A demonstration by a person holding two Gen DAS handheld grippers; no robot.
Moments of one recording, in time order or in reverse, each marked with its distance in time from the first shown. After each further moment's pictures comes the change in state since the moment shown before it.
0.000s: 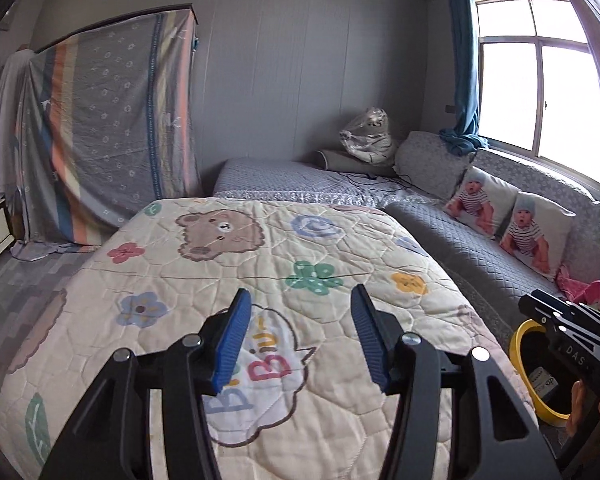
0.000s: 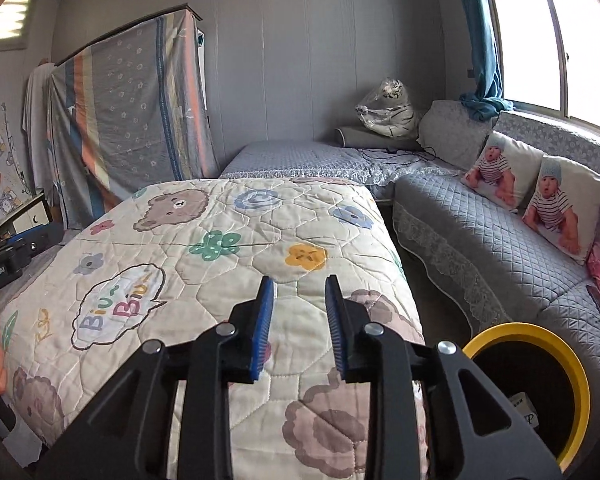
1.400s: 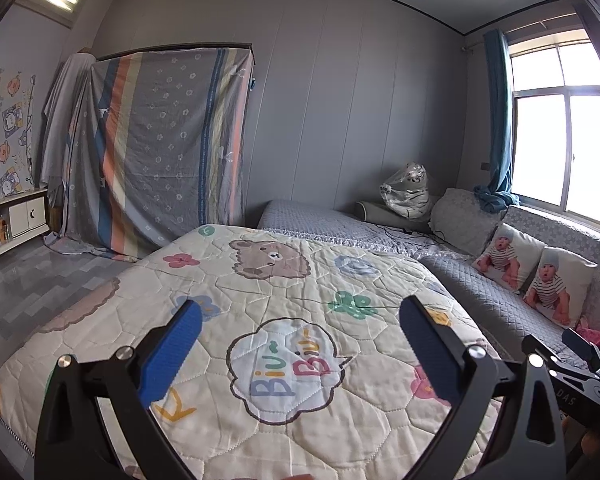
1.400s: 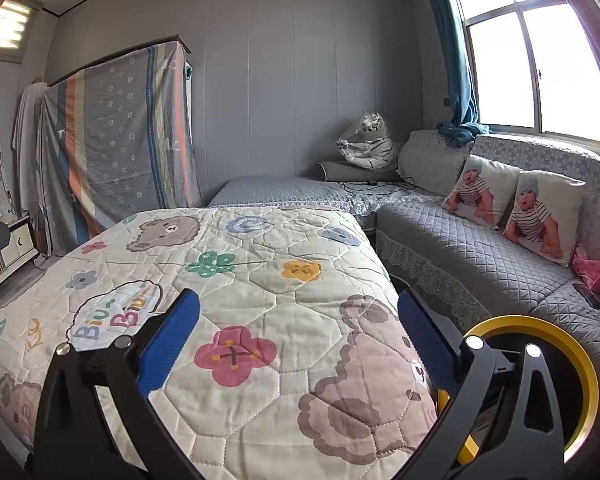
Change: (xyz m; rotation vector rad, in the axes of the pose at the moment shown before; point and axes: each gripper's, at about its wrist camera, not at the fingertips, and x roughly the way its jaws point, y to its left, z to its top) left arm -0.065 0.020 -0.035 -0.121 -0.191 0.115; right arm -0.020 0.022 -0.034 0.021 -0.154 -0.076
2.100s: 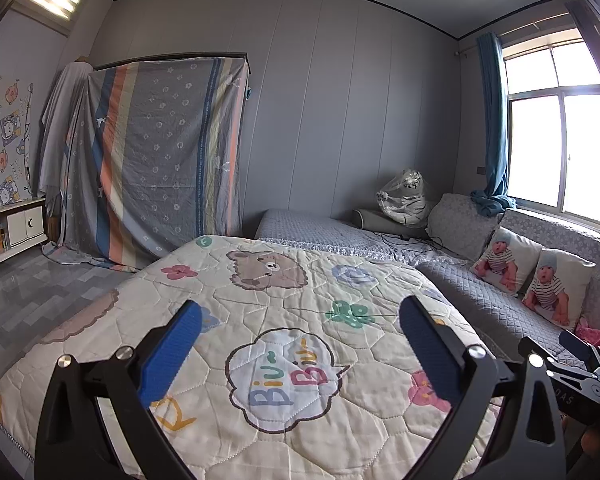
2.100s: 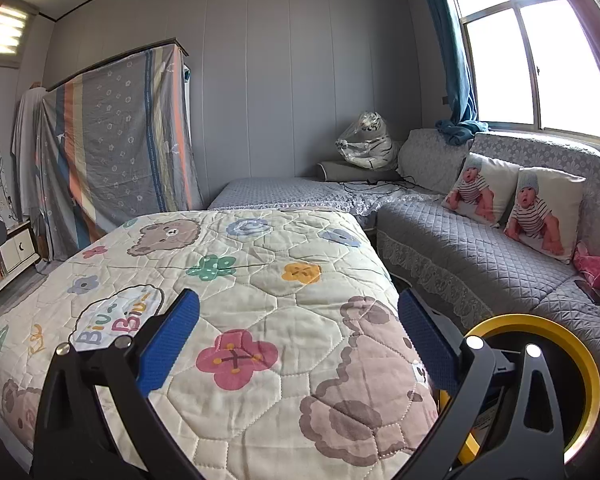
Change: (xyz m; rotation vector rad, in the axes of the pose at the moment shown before) left arm -0.003 -0.002 0.004 0.018 -0.028 -0.006; right arm 0.000 0.000 0.002 0.010 -0.005 0.005
